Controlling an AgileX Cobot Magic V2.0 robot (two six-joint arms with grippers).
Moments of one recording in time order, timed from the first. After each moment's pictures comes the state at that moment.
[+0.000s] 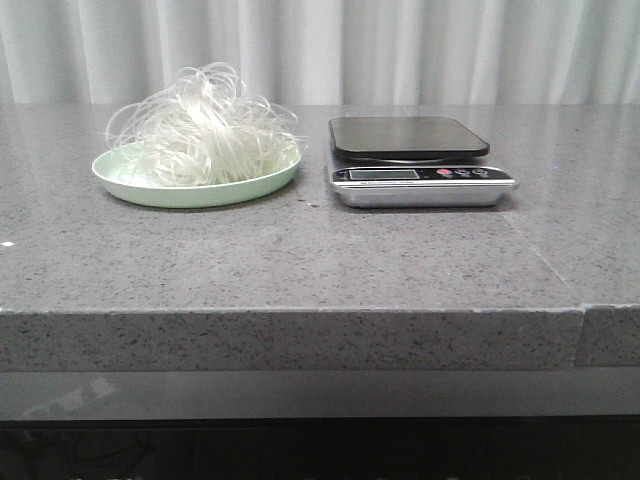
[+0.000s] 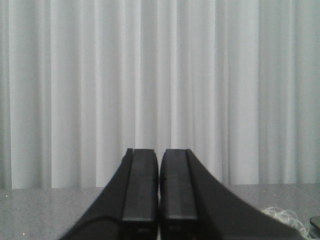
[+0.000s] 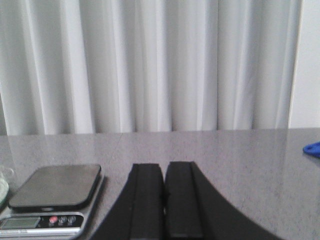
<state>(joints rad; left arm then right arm) -0.03 0.02 -0.42 0.01 0.15 -0.01 -0.03 0.04 -0.38 0.04 0.26 0.03</state>
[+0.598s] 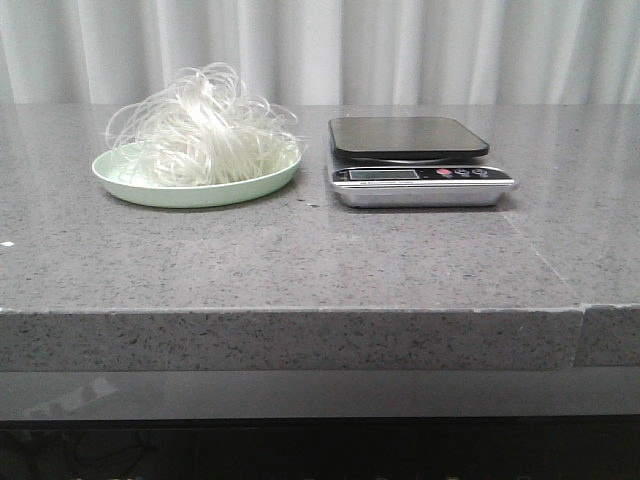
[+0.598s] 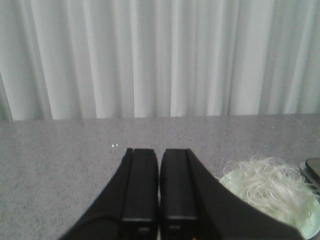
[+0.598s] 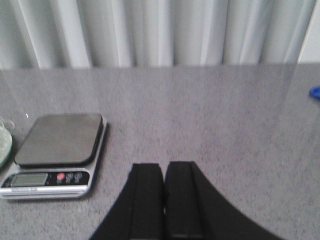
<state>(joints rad) -0.03 0.44 -0.84 0.01 0.54 -0.01 -0.03 0.49 -0.82 0.04 0.64 0.03</state>
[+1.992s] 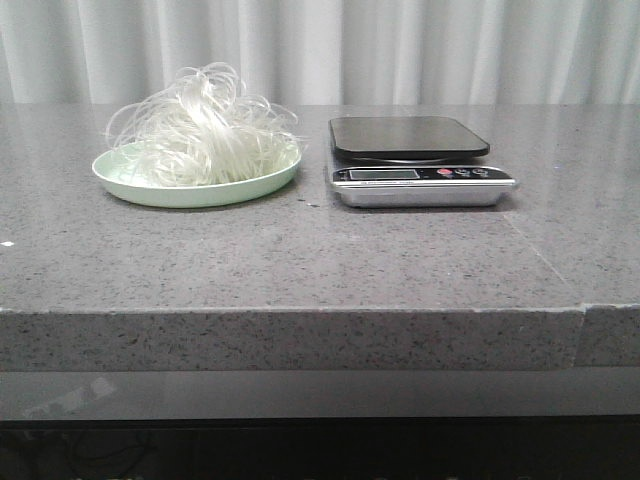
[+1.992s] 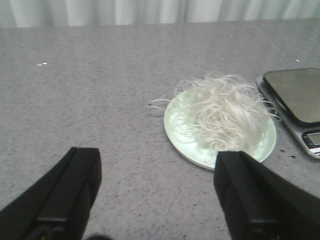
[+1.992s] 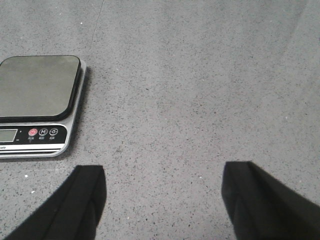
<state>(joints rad) -0.17 0.76 -0.86 -0.15 0.59 0.09 -0.03 0.65 -0.82 0.01 0.69 0.03</state>
